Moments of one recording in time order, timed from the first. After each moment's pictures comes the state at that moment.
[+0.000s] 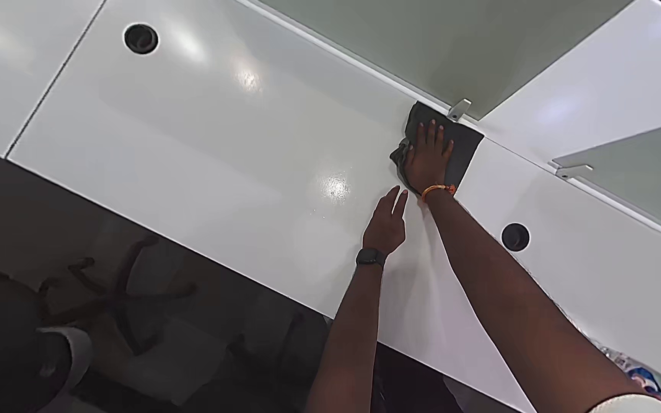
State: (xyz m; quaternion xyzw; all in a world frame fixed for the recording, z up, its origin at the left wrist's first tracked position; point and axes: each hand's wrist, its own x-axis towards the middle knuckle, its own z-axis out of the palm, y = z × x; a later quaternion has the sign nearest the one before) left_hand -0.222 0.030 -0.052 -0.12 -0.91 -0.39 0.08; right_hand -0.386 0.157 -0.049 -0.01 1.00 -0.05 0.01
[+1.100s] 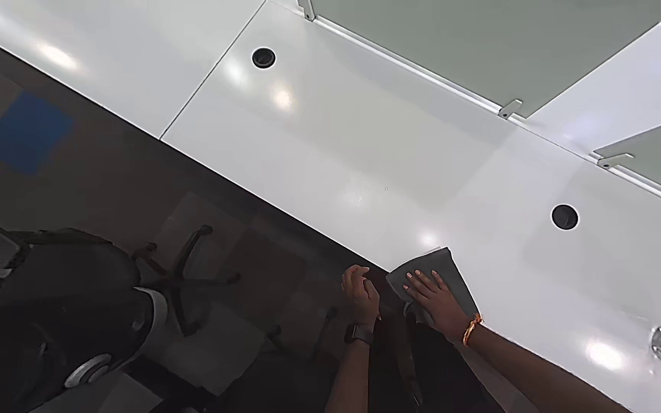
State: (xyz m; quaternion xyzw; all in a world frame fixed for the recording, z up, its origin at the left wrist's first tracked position) left_hand 0.055 -0.165 -0.030 0.19 -0.88 -0.42 0.14; right_hand 0.039 0.077 -0.018 -0.38 0.90 -0.12 0.18
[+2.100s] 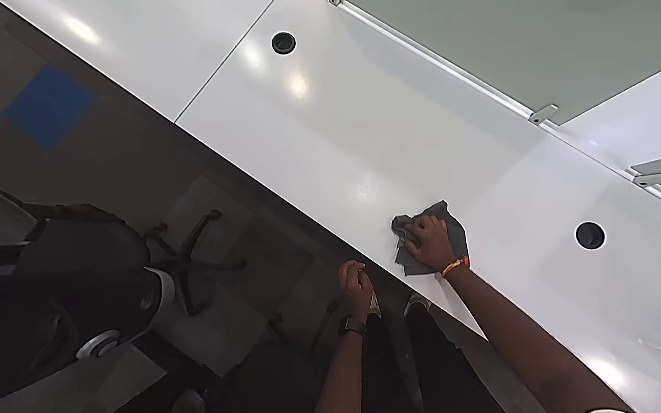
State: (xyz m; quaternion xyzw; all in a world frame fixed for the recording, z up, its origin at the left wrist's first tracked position) left_hand 0.037 -0.192 -0.050 0.23 -0.87 -0.41 0.16; right_hand -0.133 0.007 -0.037 -0.28 0.95 -0.15 0.06
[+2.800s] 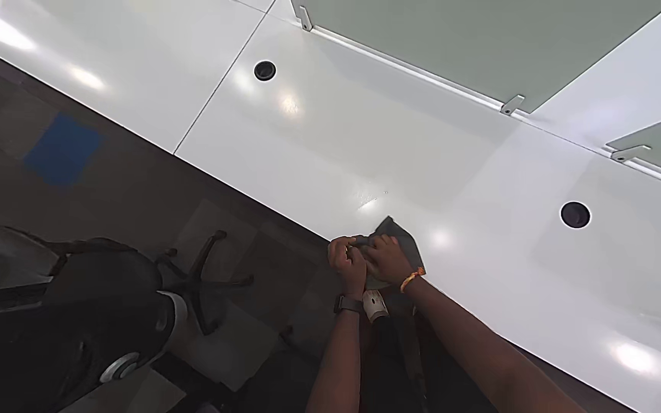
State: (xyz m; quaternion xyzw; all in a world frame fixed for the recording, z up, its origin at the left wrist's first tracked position) left_hand -0.040 -0.205 0.006 0.20 -0.85 -0.42 0.23; right_hand -0.075 -0.073 -0.029 -0.32 0.91 -0.23 0.13
